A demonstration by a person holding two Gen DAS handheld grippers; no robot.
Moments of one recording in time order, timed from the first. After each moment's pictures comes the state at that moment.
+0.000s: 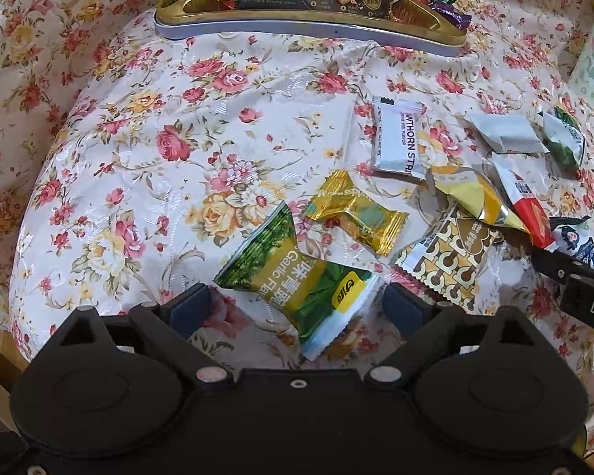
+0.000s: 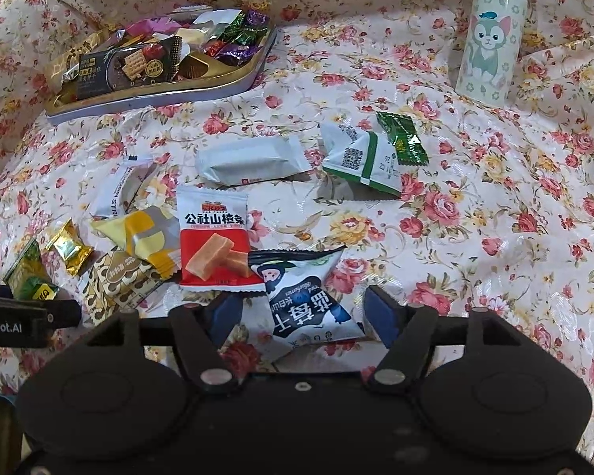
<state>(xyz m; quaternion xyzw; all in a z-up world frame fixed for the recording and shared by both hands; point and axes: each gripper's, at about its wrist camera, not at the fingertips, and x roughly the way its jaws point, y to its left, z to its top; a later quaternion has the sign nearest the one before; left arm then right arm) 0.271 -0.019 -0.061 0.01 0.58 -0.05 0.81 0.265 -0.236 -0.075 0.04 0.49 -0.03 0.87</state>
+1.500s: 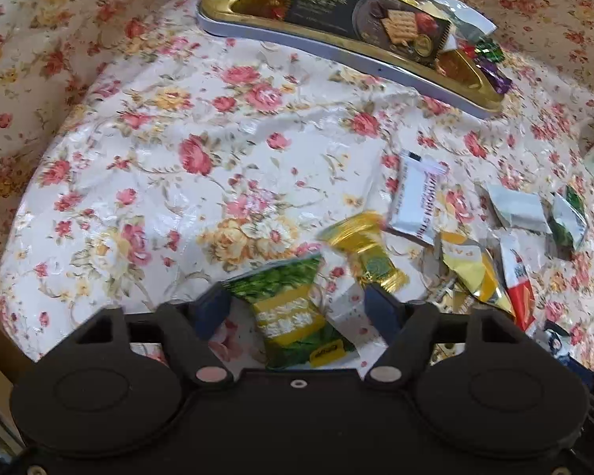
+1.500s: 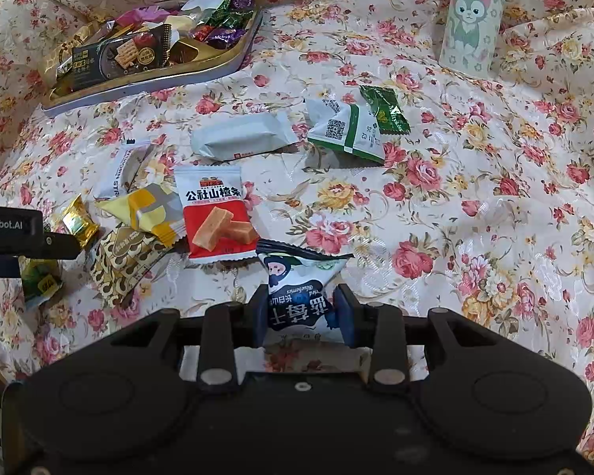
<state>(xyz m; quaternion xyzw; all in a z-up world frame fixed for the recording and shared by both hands) 0.292 -0.007 -0.051 -0.08 0.58 0.00 0.81 0.250 -0.239 -0.067 0.06 0.52 -0.05 0.85</state>
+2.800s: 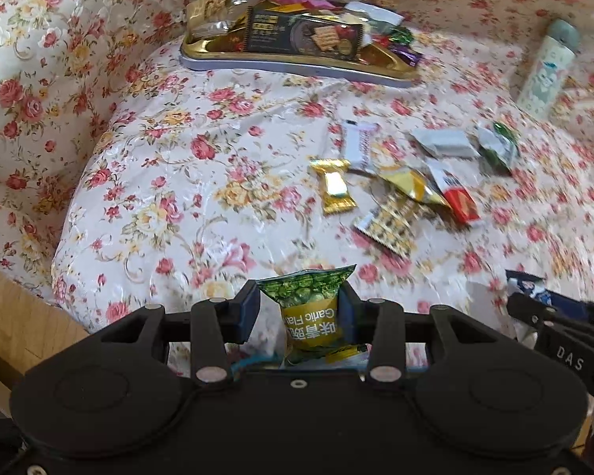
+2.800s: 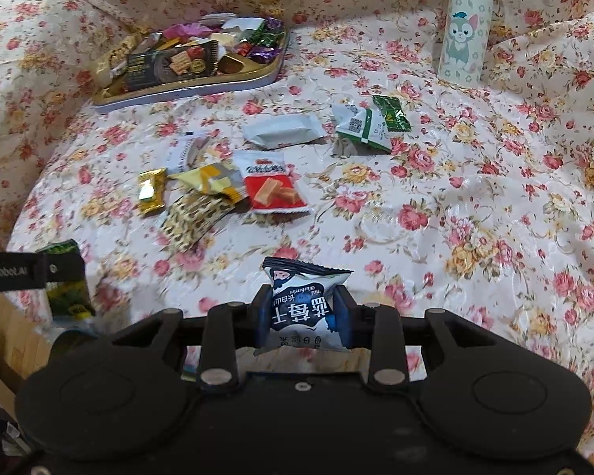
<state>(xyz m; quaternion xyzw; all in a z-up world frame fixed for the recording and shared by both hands) 0.207 -0.007 0.004 -0.01 0.55 -0.07 0.83 0.176 -0.213 -0.019 0.06 0.50 -0.03 0.86</state>
